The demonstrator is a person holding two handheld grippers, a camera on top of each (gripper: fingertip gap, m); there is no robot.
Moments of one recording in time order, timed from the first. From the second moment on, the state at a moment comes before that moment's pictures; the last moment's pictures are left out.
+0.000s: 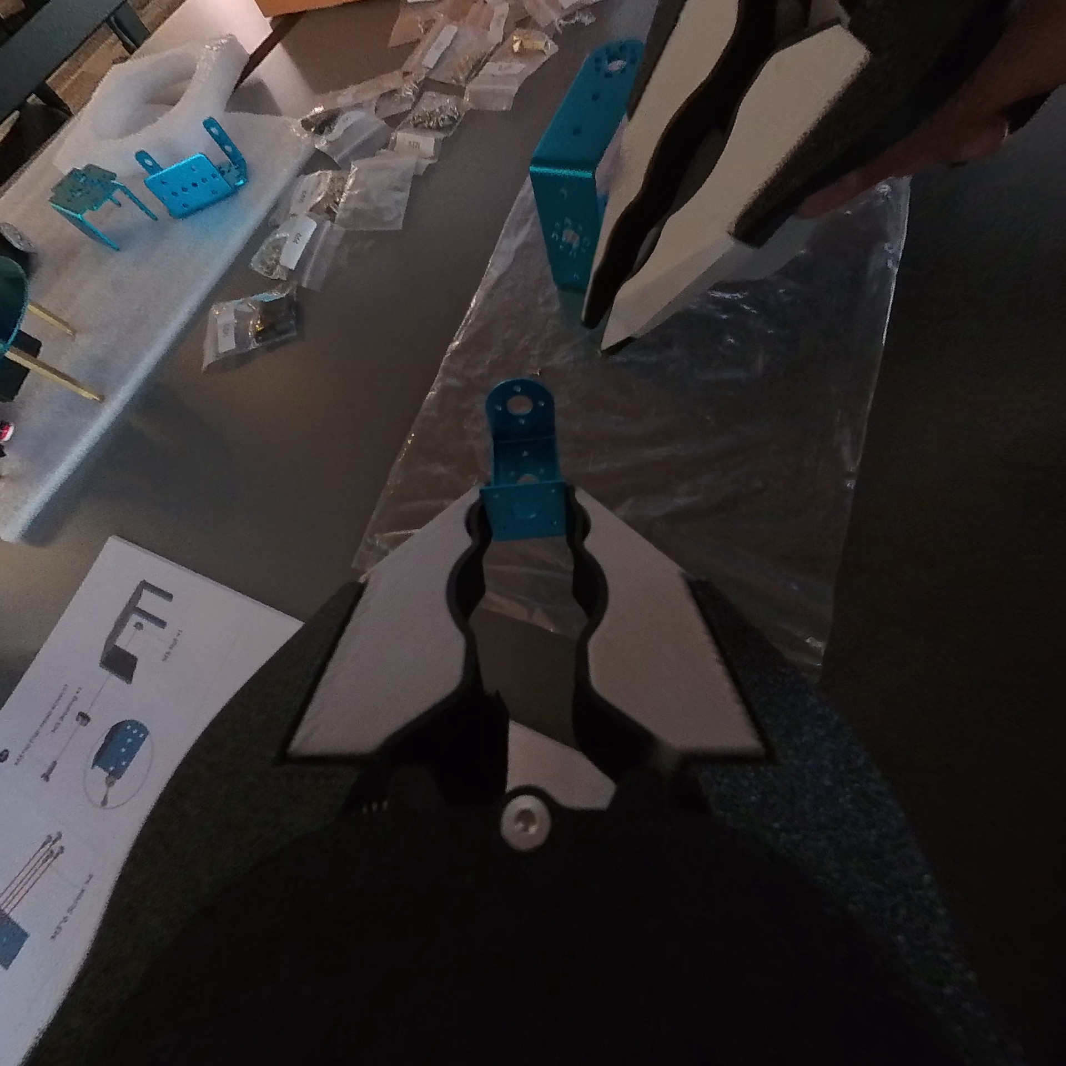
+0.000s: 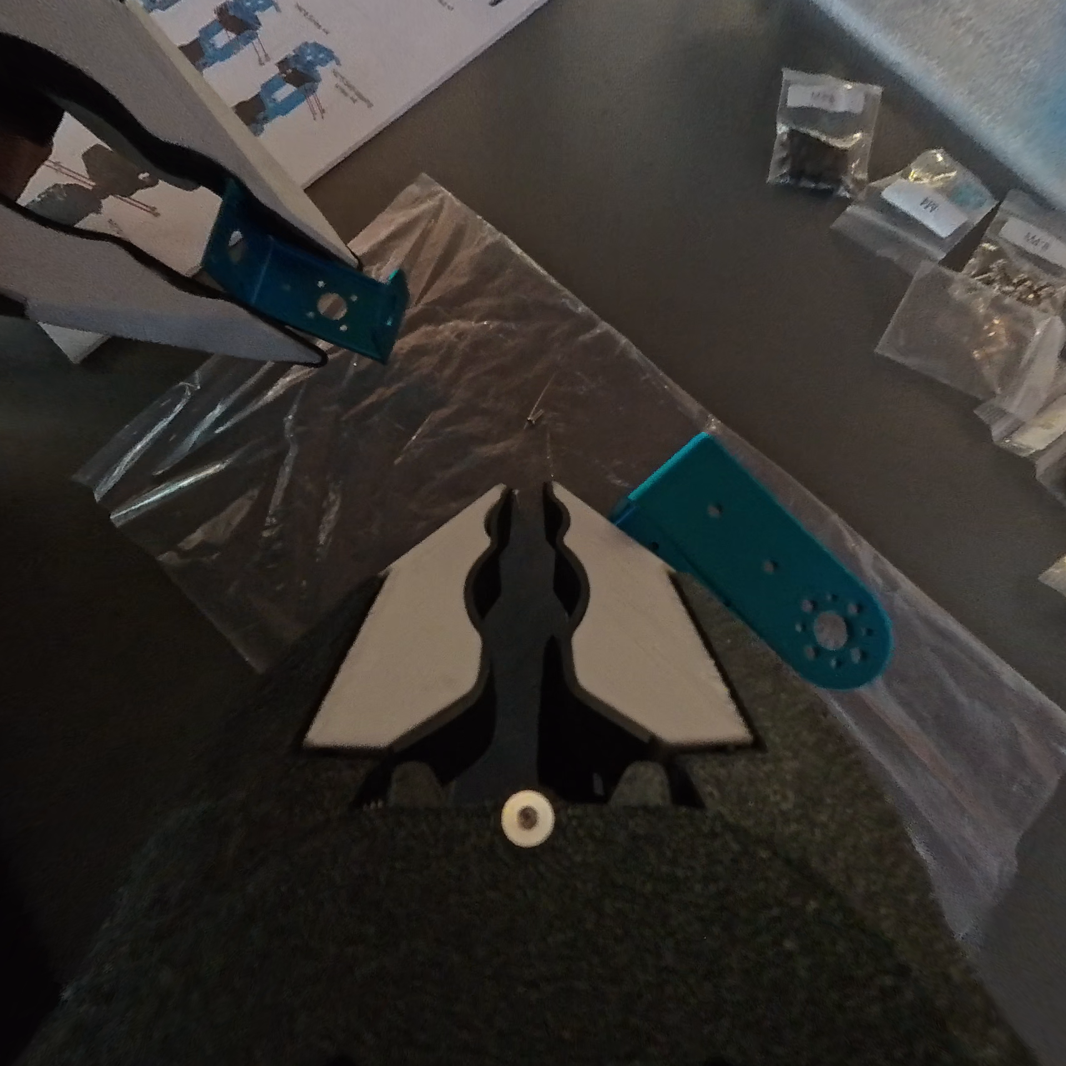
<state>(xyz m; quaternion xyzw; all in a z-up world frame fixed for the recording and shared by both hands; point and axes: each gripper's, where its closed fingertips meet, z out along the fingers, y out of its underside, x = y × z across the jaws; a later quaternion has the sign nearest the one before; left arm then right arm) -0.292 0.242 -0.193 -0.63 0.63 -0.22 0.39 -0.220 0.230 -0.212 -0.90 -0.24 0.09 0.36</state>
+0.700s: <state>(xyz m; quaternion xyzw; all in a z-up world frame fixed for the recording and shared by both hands) -0.293 0.241 -0.196 -0.63 0.64 -0.21 0.39 -0.231 0.223 -0.218 -0.90 -0.24 0.13 0.34</state>
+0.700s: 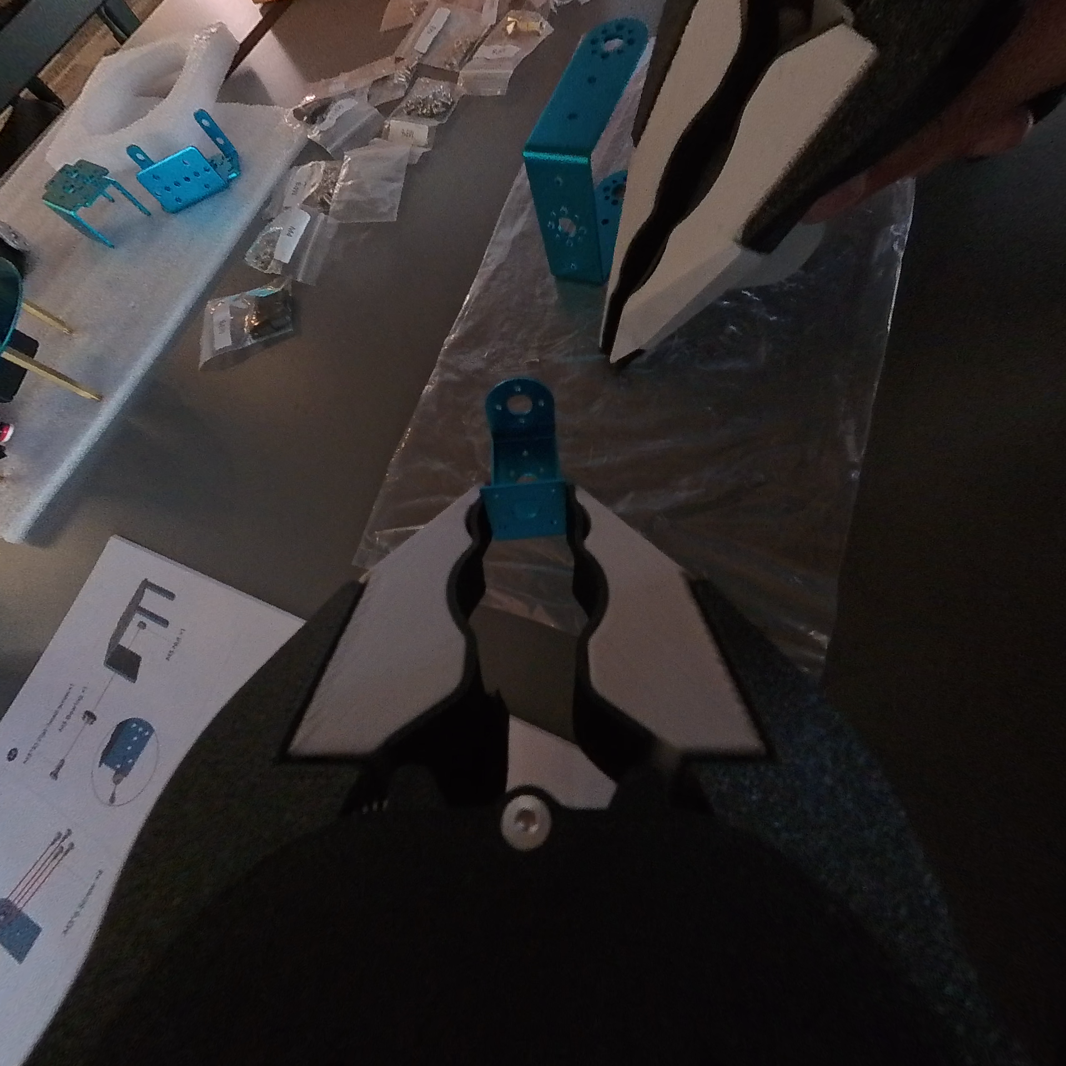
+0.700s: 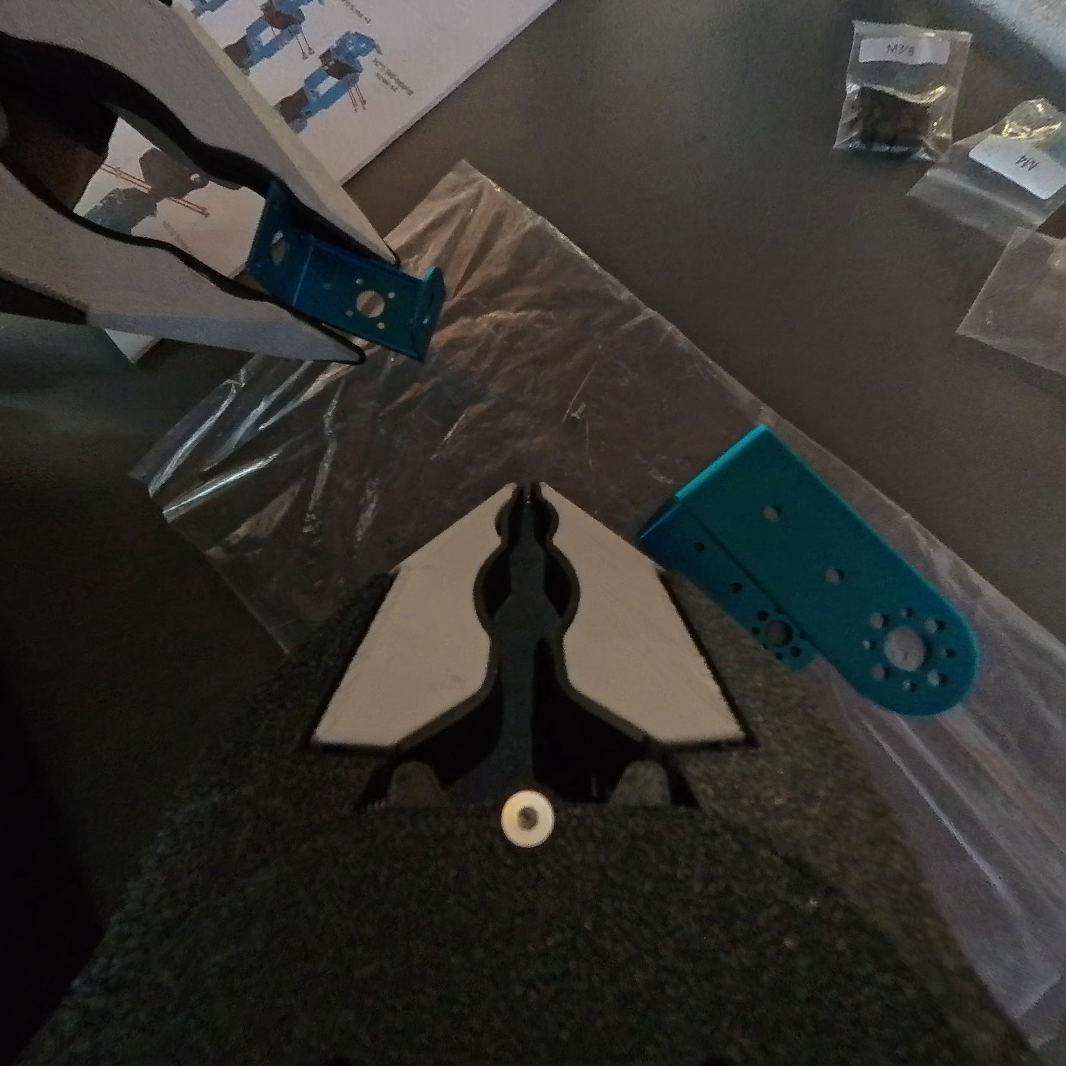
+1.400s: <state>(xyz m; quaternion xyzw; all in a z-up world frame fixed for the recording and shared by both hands) -0.233 0.226 -0.157 -0.62 0.57 -0.32 0.44 -0.225 0.214 -0.106 -0.65 0.07 0.62 0.43</state>
